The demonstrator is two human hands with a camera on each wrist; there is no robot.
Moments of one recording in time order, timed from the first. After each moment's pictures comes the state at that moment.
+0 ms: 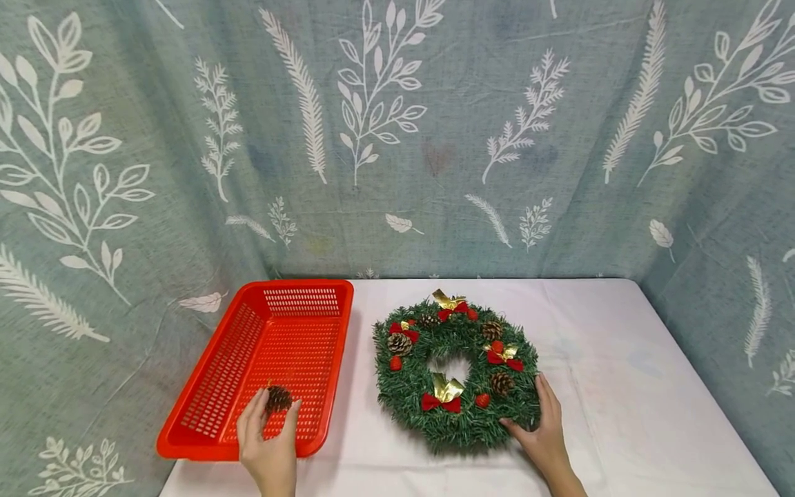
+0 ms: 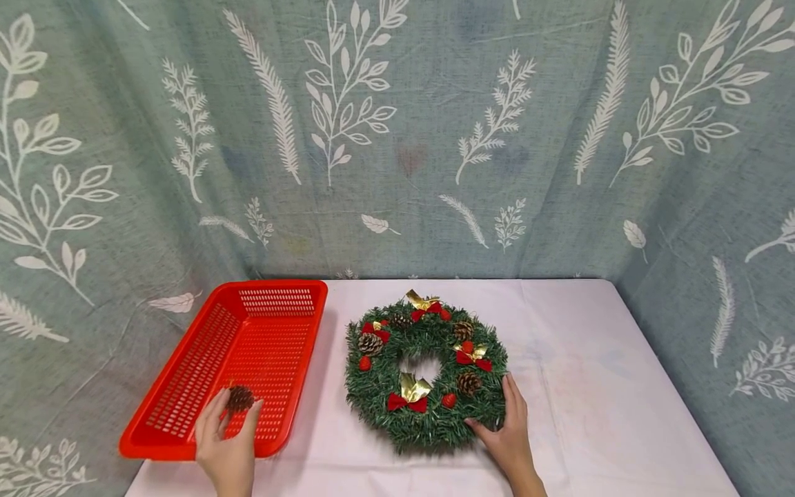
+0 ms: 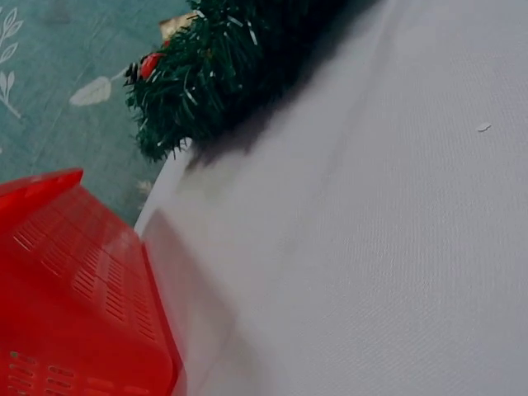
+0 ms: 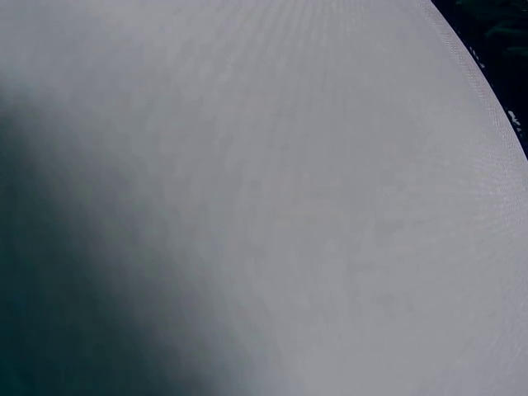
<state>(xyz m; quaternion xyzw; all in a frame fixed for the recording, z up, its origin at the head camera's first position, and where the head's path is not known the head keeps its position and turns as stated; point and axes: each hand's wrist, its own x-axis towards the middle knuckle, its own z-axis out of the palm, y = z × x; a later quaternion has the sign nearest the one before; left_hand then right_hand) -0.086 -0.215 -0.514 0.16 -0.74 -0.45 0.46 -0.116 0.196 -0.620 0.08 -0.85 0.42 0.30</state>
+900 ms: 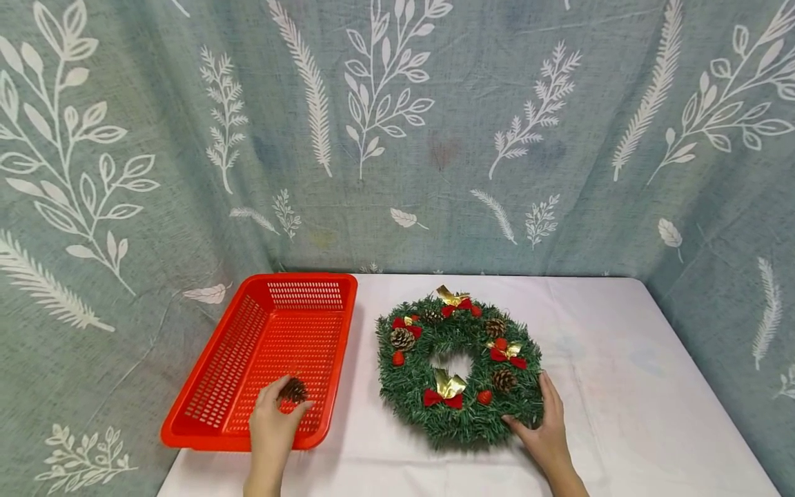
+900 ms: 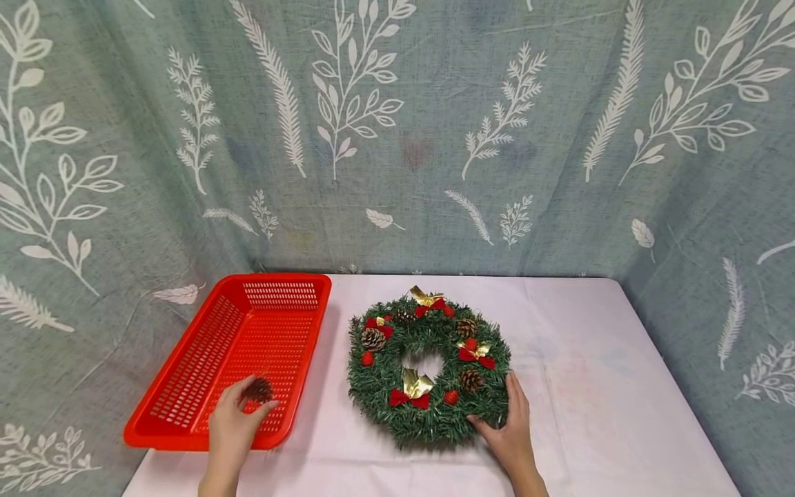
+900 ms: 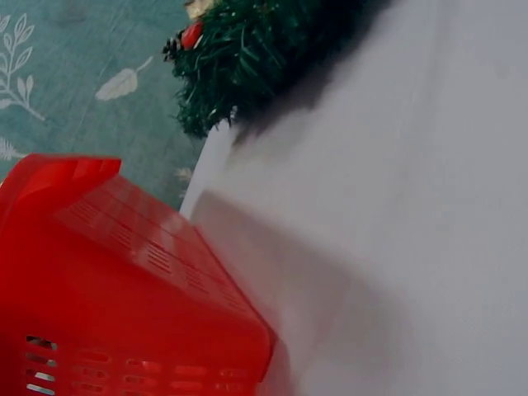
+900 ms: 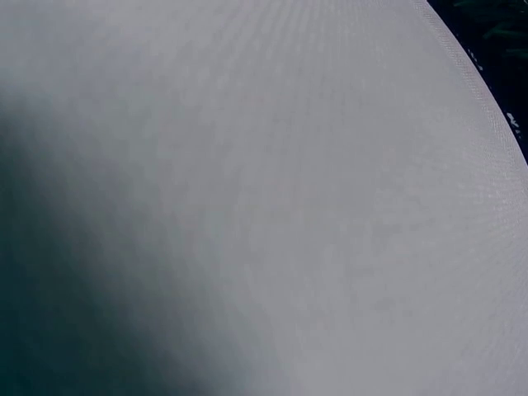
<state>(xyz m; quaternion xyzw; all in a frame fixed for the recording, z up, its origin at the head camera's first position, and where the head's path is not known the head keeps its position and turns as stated) -0.095 -0.236 -0.497 0.12 -0.89 -0.37 0.22 -0.115 0.195 -0.617 0.06 -0.85 0.45 0.27</state>
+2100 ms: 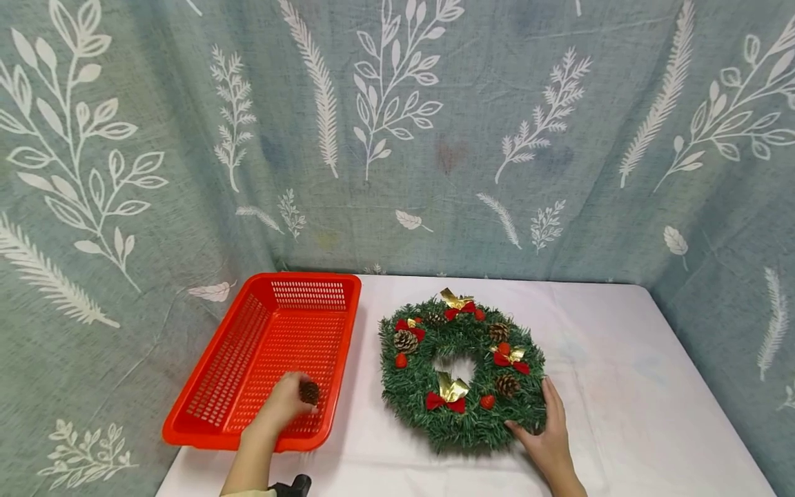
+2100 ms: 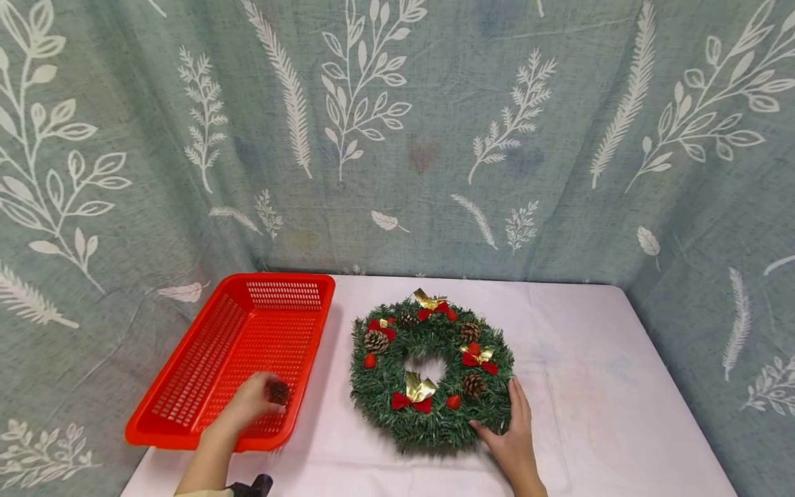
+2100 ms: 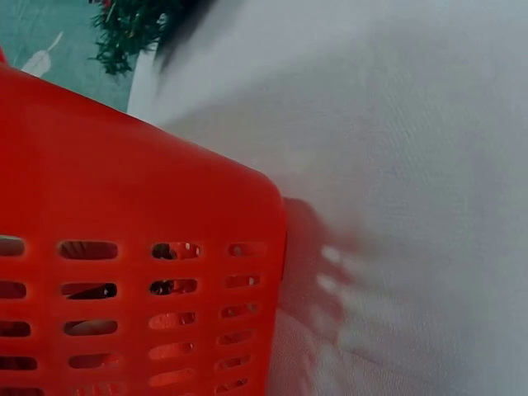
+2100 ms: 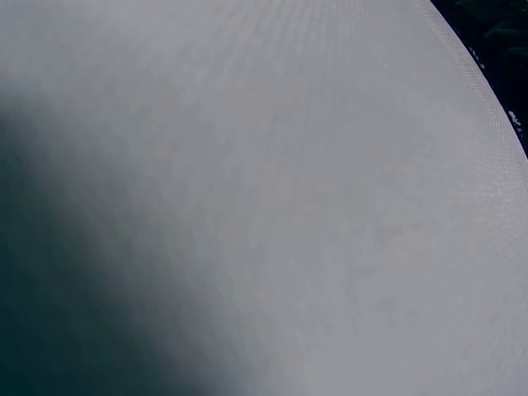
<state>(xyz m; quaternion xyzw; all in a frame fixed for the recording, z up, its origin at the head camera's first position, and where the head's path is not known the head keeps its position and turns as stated) -0.146 -0.271 -0.514 0.02 -0.95 -0.31 -0.05 -0.116 0.196 -0.616 0.07 -0.85 0.43 0.29</state>
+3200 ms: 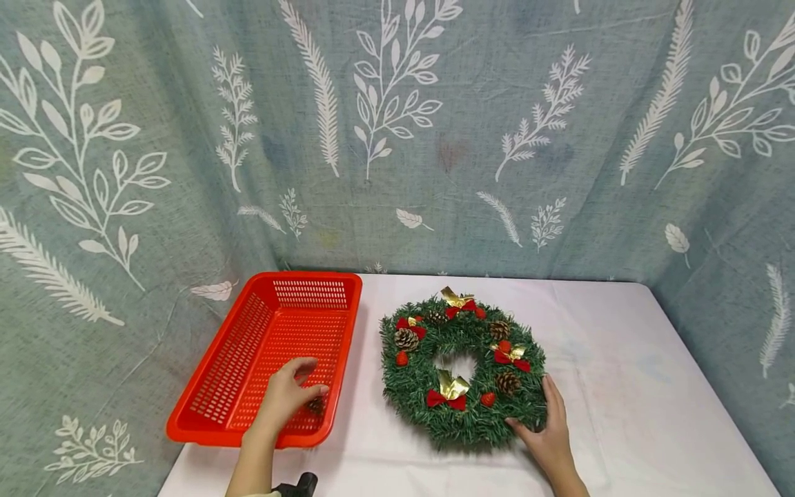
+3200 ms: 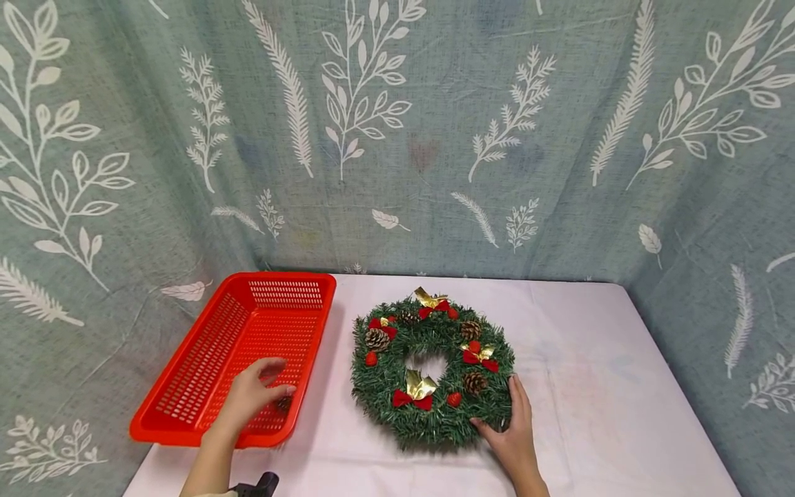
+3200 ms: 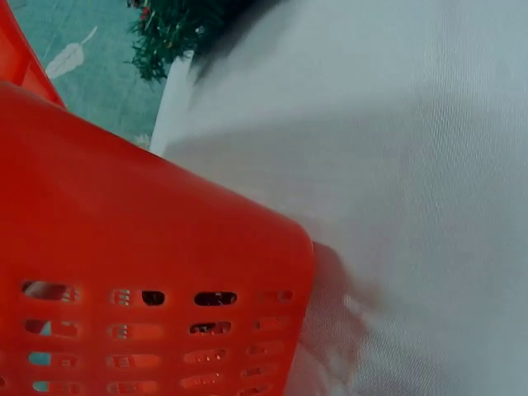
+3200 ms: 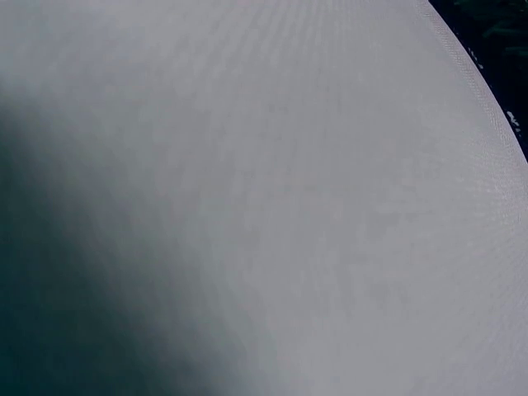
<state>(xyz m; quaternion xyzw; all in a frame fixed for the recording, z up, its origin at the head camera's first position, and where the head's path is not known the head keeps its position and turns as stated) -0.141 -0.263 -0.500 0.04 -0.90 -0.43 0.02 -0.114 0.196 -0.613 0.06 -0.85 0.45 0.27</state>
